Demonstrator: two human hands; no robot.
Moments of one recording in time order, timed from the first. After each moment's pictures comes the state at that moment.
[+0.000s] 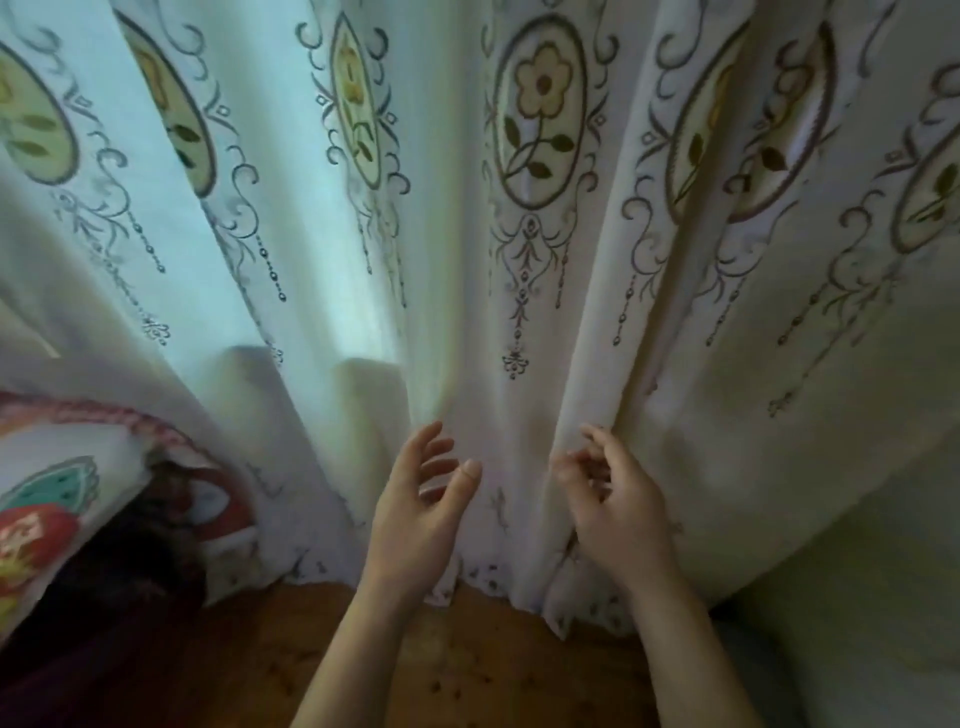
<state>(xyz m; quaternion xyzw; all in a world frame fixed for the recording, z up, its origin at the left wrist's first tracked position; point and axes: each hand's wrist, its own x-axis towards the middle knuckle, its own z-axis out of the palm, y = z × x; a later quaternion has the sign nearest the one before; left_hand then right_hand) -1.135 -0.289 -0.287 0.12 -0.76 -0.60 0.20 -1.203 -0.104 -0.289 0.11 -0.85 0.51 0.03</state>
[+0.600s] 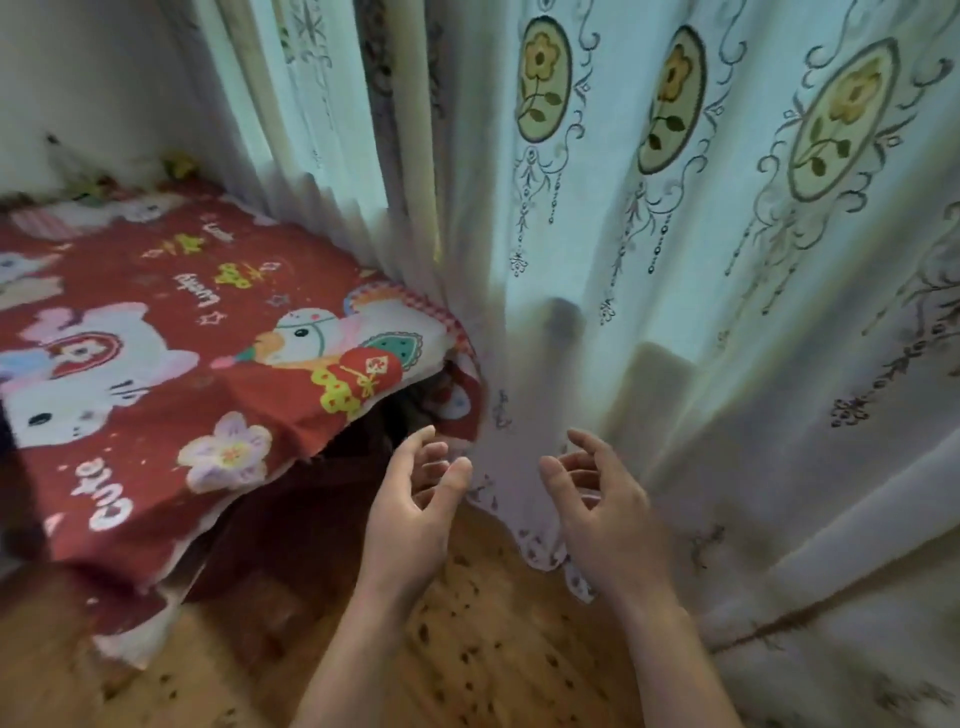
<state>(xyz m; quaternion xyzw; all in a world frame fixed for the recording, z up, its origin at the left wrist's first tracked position) -0.851 -0.439 -0.299 0.37 -0.65 -0.55 0.38 -1.004 -0.326 -0.285 0.37 -0.78 0.49 -0.09</state>
